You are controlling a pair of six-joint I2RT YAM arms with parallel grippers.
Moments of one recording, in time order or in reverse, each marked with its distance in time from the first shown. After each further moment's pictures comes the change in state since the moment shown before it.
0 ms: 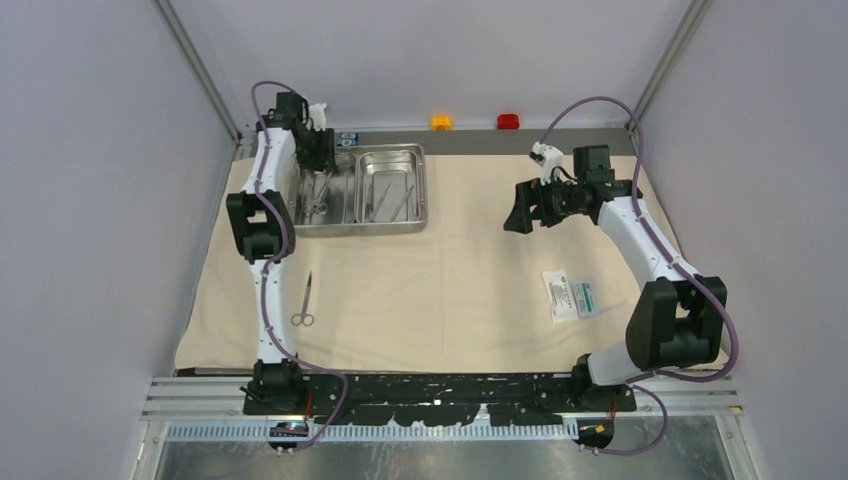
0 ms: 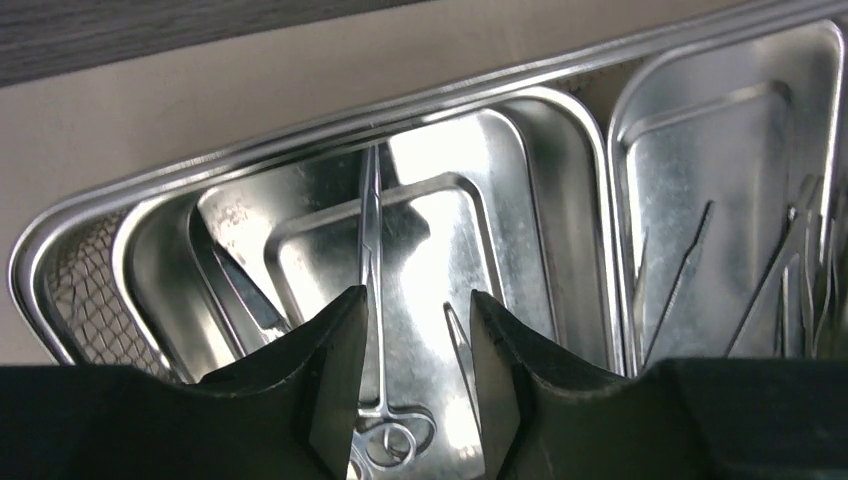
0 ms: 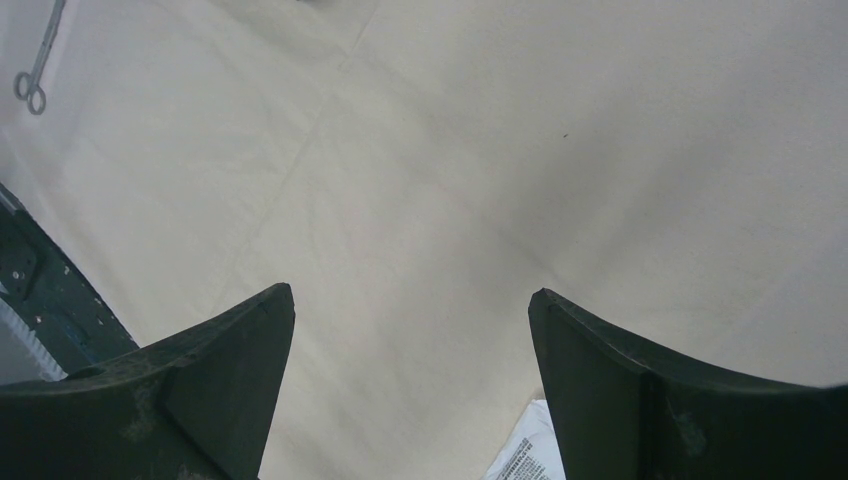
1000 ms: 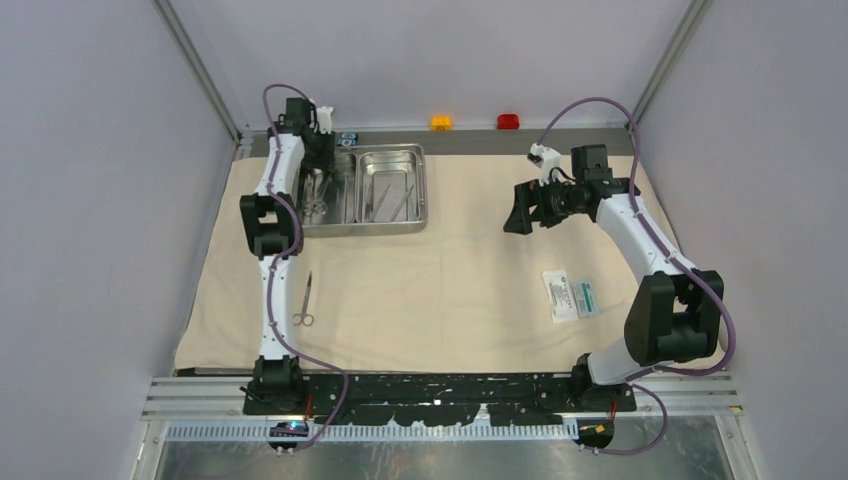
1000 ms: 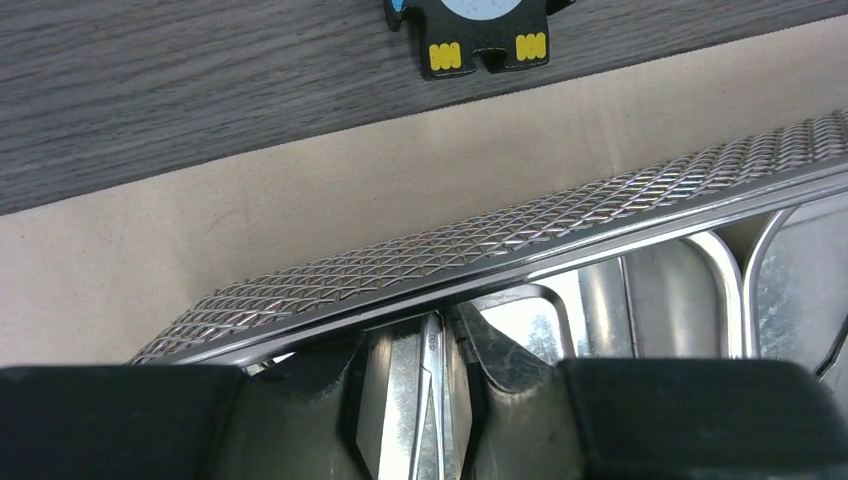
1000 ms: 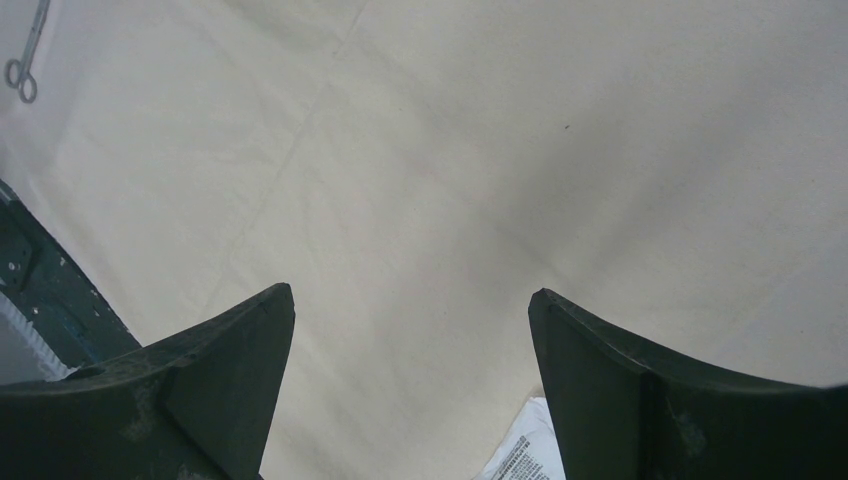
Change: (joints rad) left arm -0.015 0.210 0.200 0.069 -0.088 0.039; right arm 0.000 0.028 0.012 -0.020 0.000 -0.018
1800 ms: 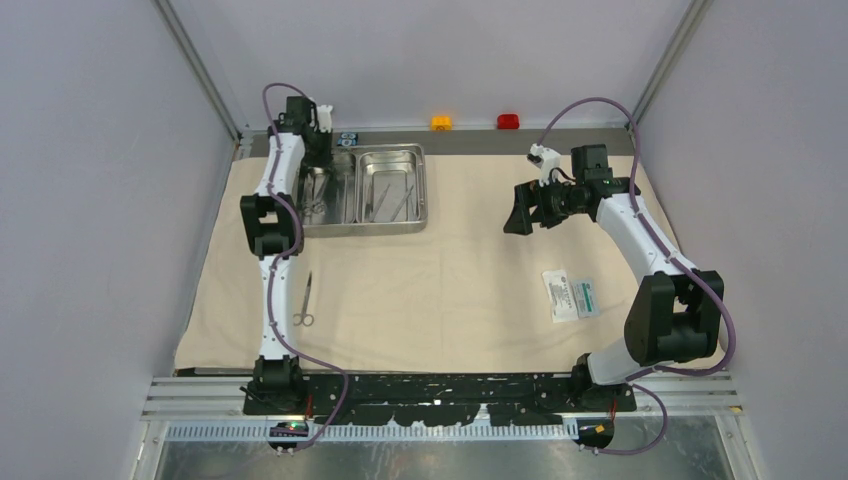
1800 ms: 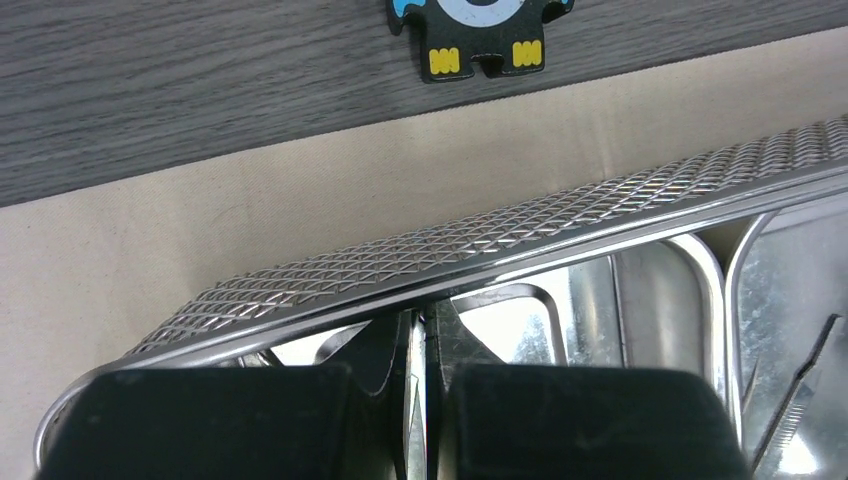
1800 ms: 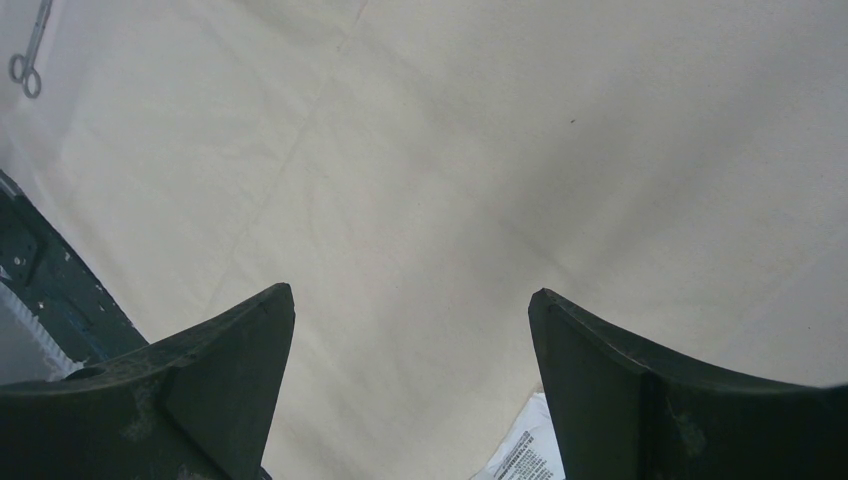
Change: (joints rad) left arm -0.002 0.003 0.021 -0.015 -0.010 -0.013; right arm 0.000 0.001 0.006 -0.018 -0.004 -0.004
